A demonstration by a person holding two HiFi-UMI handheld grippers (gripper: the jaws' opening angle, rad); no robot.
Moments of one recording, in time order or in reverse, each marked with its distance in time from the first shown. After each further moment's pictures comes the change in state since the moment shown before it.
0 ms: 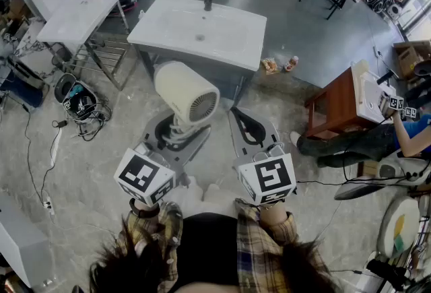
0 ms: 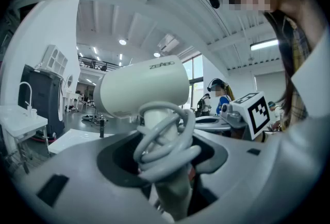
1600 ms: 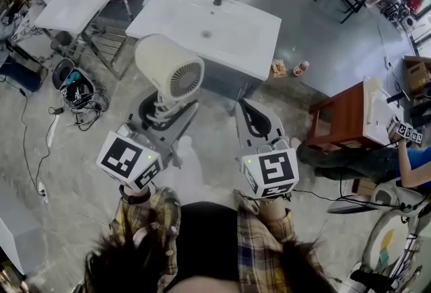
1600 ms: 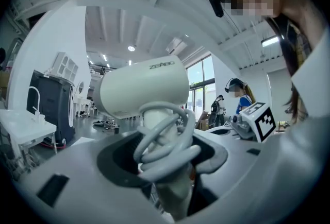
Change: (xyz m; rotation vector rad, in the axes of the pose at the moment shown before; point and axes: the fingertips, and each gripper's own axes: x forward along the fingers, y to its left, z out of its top) left arm 0.056 0.109 0.019 0.006 -0.044 0.118; right arm 0.089 -0.063 -0.023 0.023 0.057 0.000
